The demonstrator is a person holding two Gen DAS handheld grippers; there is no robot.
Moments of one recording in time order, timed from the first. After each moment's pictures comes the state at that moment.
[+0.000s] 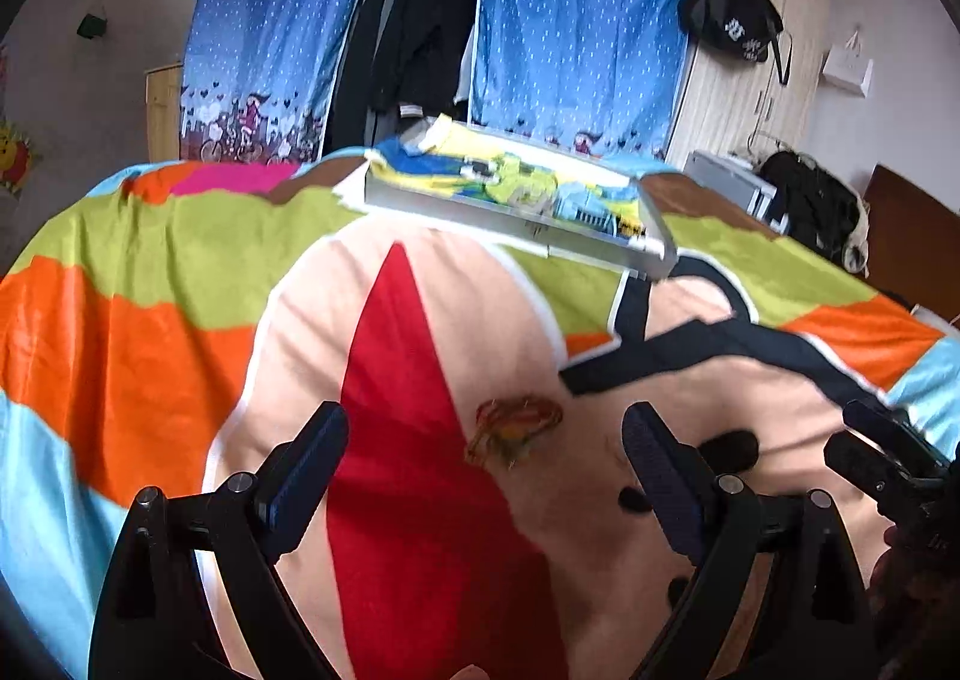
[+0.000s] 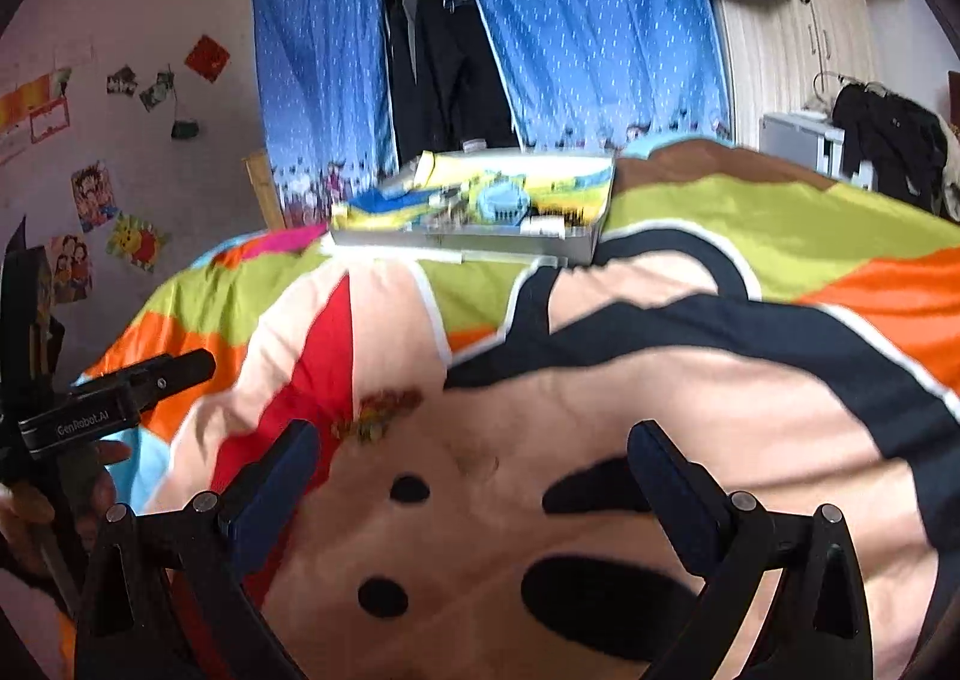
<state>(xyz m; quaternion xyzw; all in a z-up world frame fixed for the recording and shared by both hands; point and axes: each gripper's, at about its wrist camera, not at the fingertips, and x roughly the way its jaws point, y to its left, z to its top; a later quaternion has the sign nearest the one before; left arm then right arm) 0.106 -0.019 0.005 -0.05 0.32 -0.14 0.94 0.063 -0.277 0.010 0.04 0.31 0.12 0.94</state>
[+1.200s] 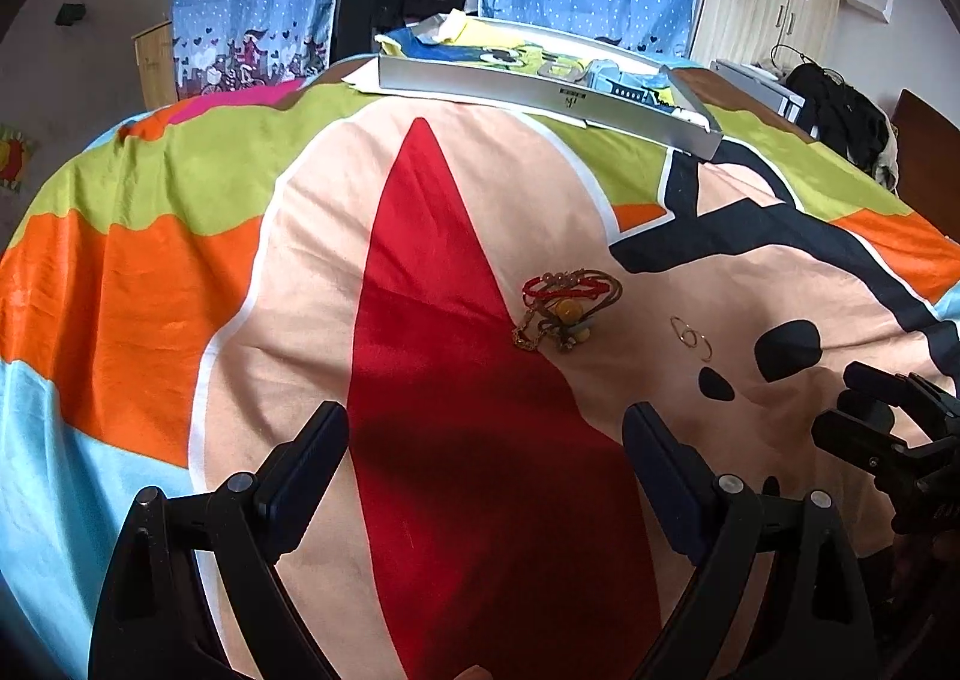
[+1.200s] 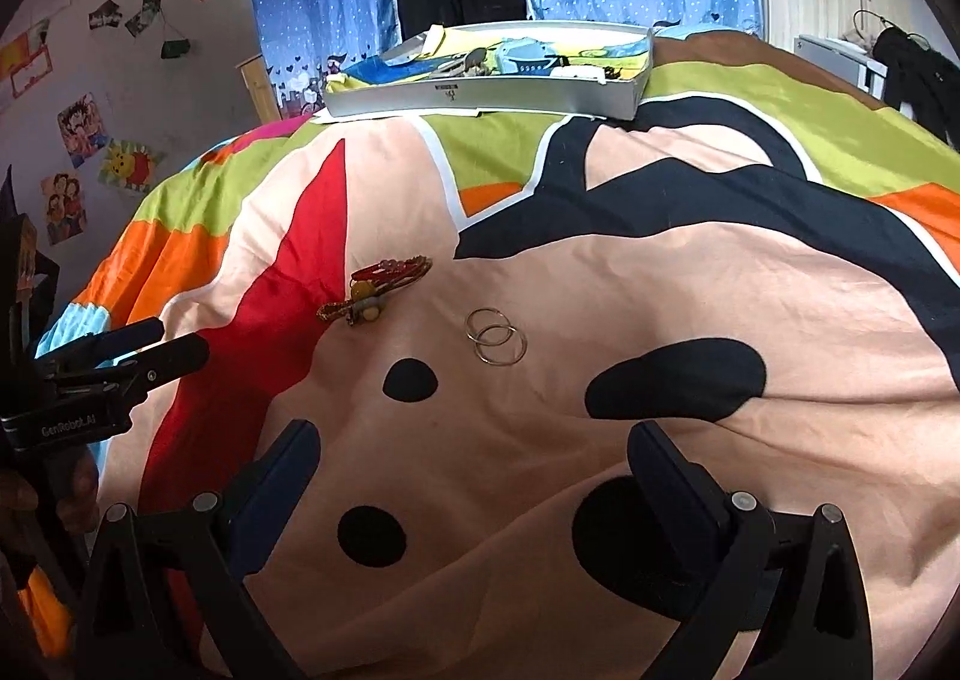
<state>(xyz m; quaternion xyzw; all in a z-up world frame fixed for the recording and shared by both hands) 0.119 -0.010 -0.055 -0.01 0.41 -0.13 0.90 0.085 -0.257 -0.049 0.03 0.42 0.14 0.90</state>
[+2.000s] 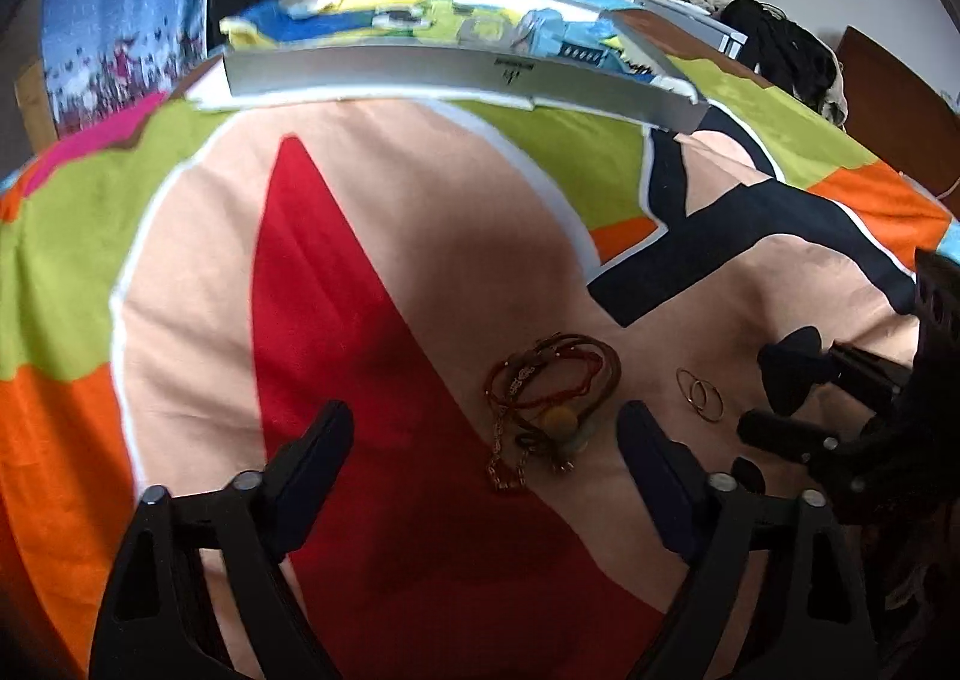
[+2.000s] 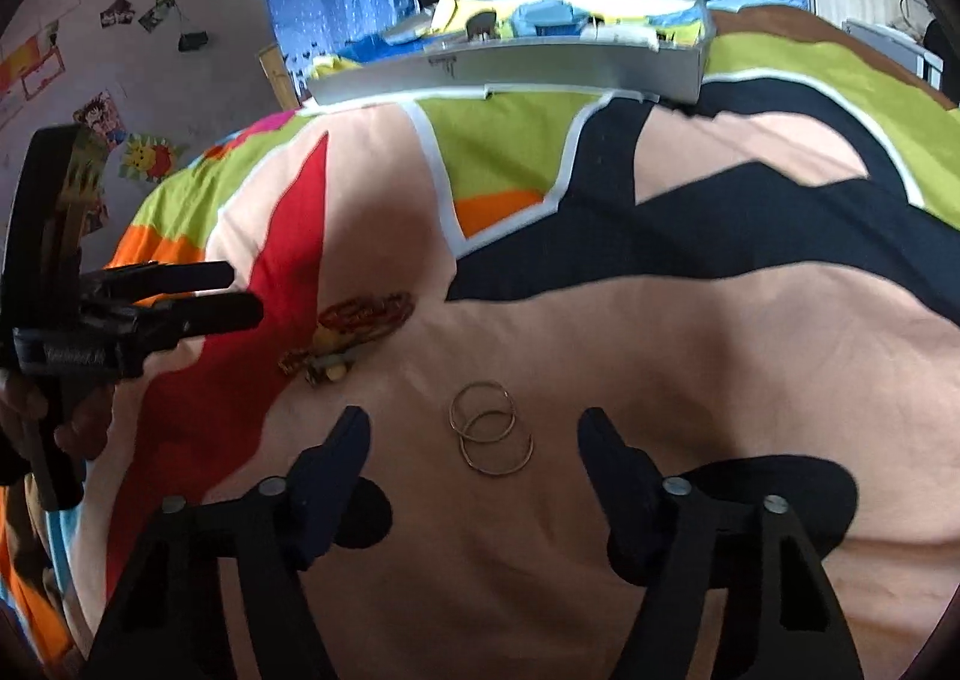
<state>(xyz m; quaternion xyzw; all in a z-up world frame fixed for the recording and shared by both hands) 0.239 -0.034 -0.073 0.03 0.46 -0.25 0.85 0.165 -0.258 -0.084 0.04 0.44 0.18 0.88</state>
